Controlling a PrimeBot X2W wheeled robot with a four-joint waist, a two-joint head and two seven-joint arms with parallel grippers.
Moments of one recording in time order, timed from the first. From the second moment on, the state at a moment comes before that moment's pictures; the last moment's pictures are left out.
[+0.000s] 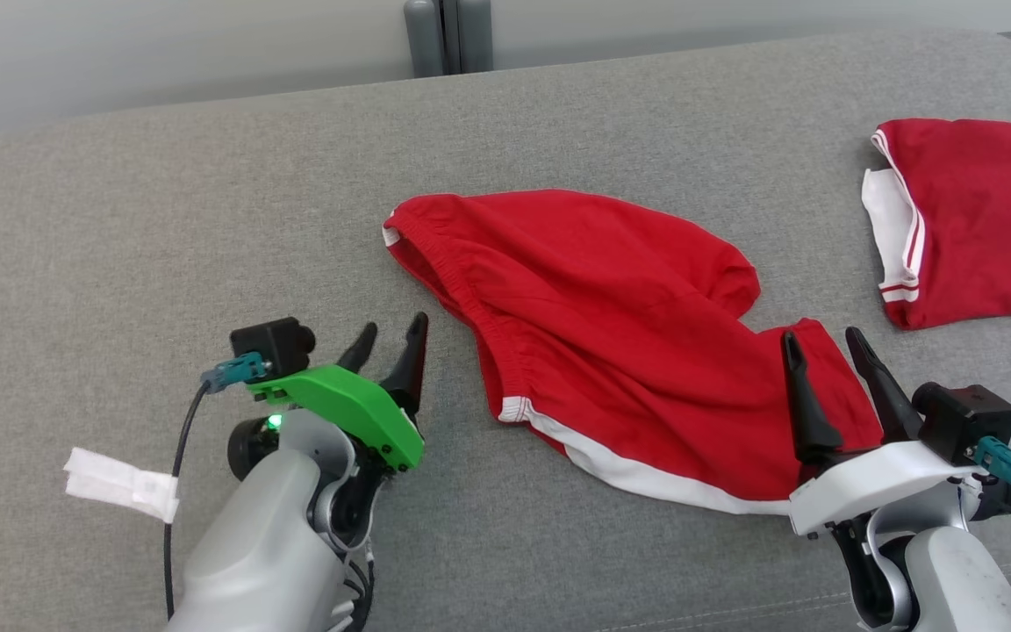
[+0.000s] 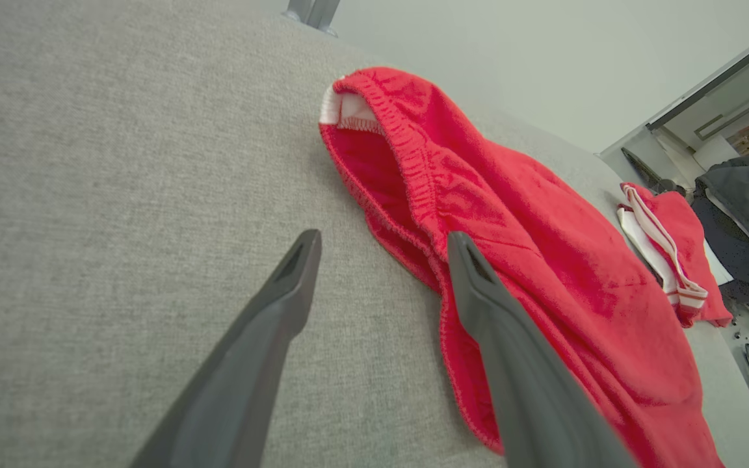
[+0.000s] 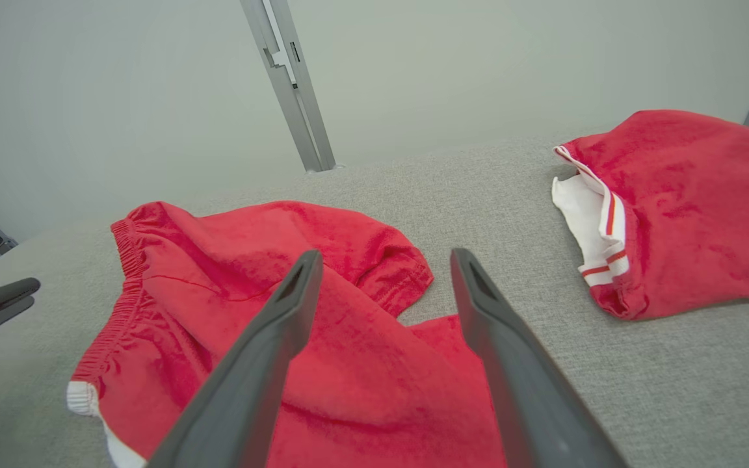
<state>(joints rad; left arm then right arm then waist) -0.57 0.07 -0.51 0.79 -0.88 -0.10 -0.12 -0.12 -0.09 0.04 0.14 0.28 0.13 -0.13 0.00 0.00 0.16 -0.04</state>
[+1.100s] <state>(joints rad) -0.52 0.11 -0.55 0.69 -1.04 0.00 0.02 -0.12 -0.09 0.05 0.17 0.29 0.13 -0.15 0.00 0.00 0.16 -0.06</state>
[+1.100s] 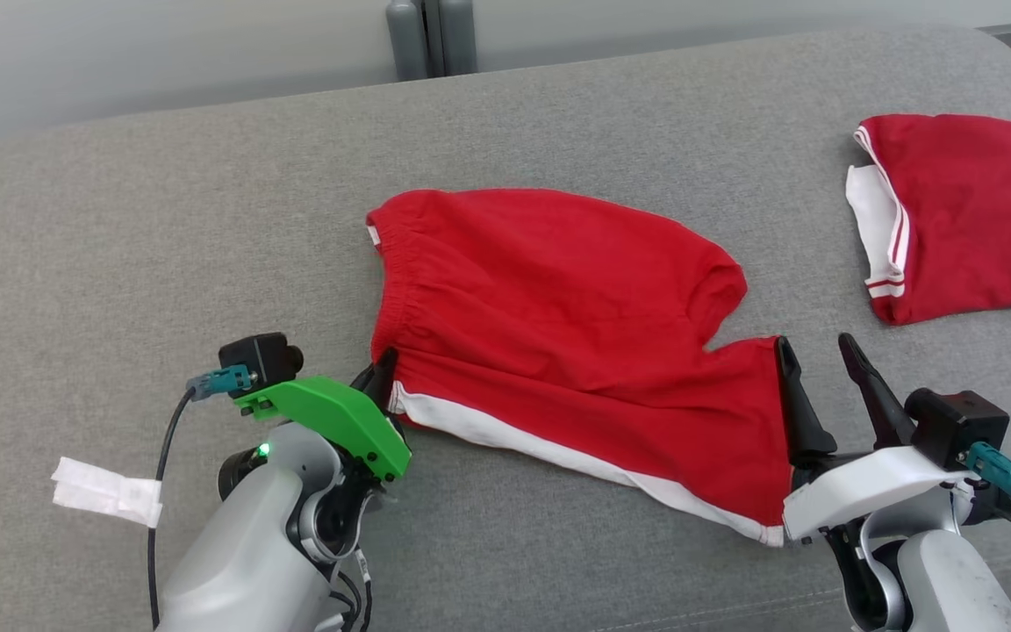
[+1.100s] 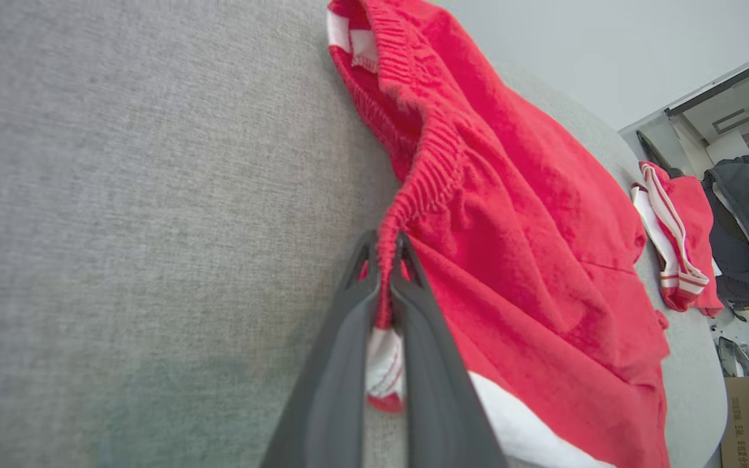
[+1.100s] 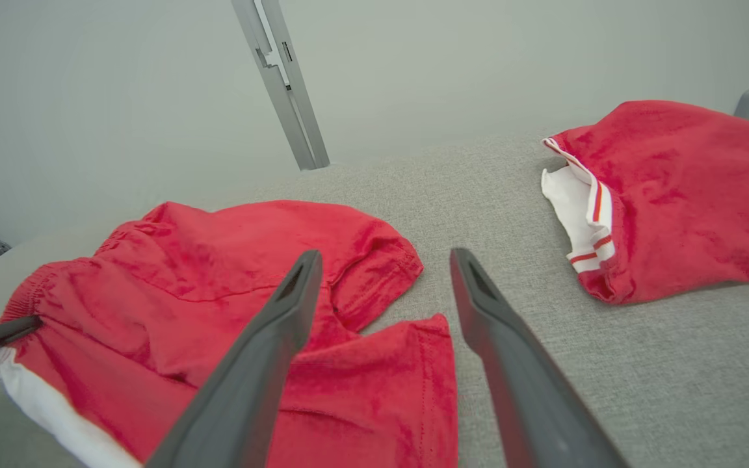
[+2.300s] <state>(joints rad) -0.13 0.10 -0.14 0.19 -0.46 -0.05 -0.26 -0.22 -0.16 -0.01 0.37 0.32 0.13 0.28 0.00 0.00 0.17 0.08</state>
